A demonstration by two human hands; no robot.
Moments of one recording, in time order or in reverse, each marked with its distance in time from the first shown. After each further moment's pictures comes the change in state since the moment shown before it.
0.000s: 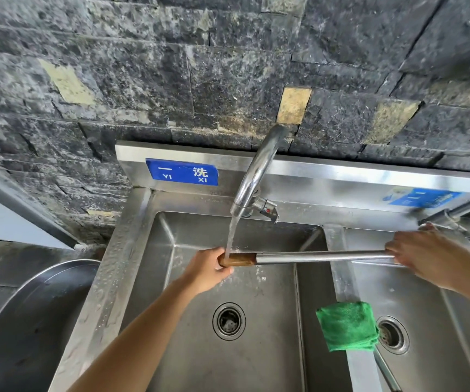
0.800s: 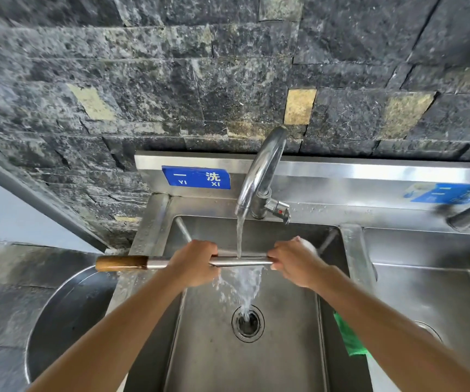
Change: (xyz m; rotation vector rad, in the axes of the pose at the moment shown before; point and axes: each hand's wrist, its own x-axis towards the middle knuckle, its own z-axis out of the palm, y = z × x) left_hand -0.029 0.028 -0.073 0.447 -0.089 -0.079; right_hand 0.116 -0.188 -0.053 0.489 0.265 -0.261
